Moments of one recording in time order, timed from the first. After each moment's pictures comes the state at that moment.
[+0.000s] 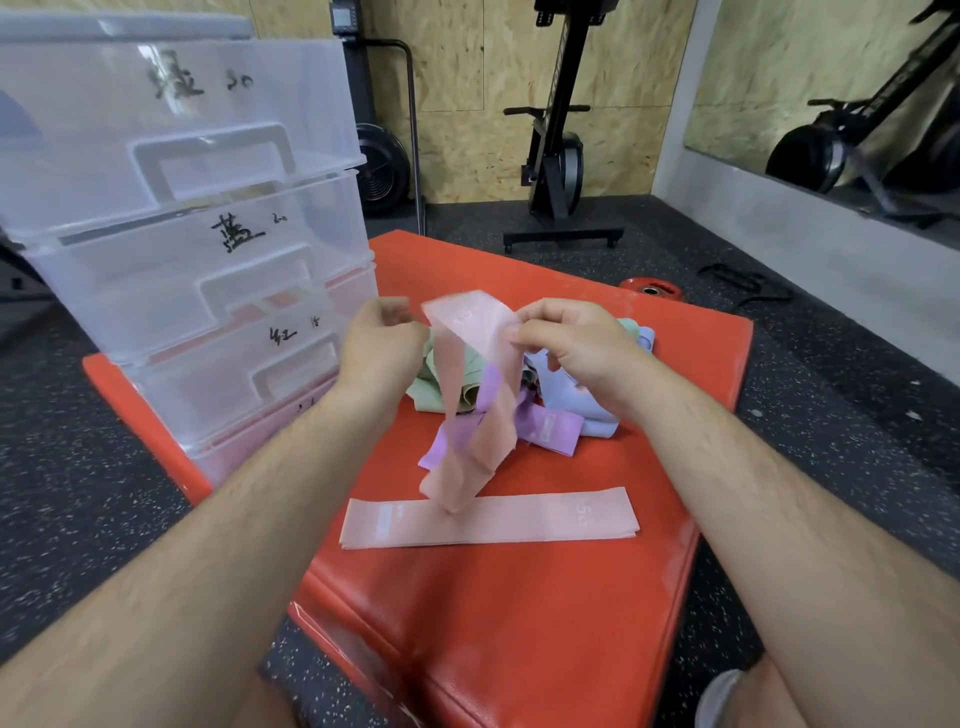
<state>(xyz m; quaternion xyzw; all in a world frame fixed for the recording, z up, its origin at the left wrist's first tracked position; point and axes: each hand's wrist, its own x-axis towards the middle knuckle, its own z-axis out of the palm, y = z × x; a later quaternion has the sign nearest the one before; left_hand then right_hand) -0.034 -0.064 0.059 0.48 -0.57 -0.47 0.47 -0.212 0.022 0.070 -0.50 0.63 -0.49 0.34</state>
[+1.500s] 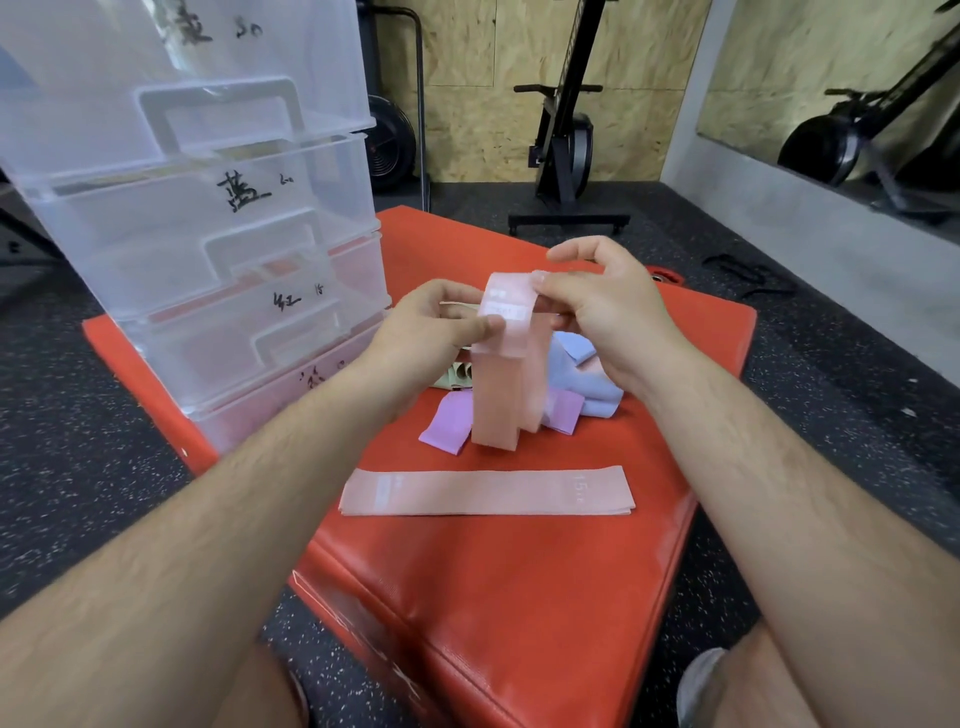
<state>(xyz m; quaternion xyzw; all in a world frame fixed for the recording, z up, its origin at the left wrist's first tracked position) -0.039 -0.041 0.056 0.36 -0.65 -0.56 0.36 -0.204 0.032 0.085 -0.41 0.59 -0.62 0.32</state>
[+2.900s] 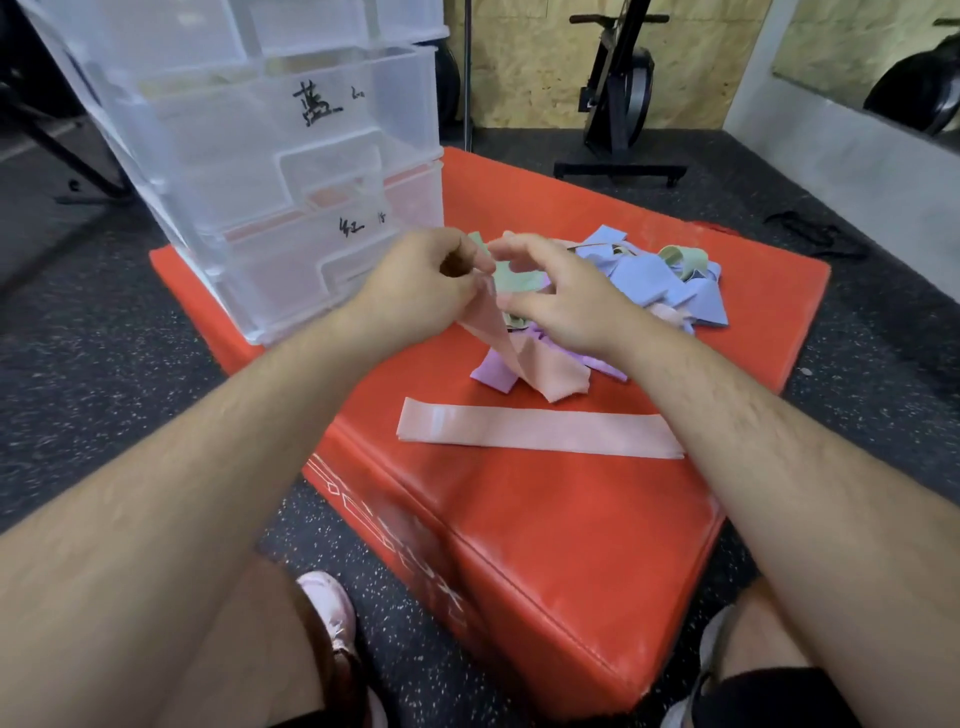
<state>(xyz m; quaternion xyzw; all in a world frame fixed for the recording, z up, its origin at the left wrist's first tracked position) 0.021 -0.040 0.056 0.43 -0.79 -0.30 0.32 -0.148 0.014 0.042 -0.67 0.60 -0.37 0.24</state>
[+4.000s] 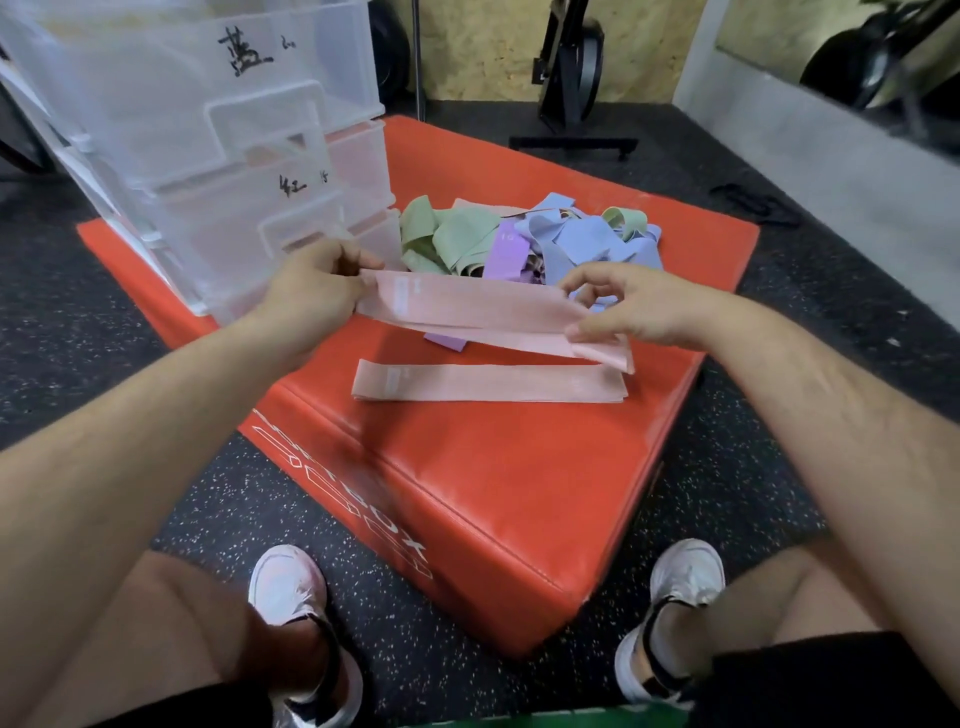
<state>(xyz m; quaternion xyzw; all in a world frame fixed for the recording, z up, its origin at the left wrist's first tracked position) 0.061 -0.054 0.000 0.47 -0.67 -0.44 0.37 -0.250 0.083 0.025 -0.61 0.68 -0.23 0.34</state>
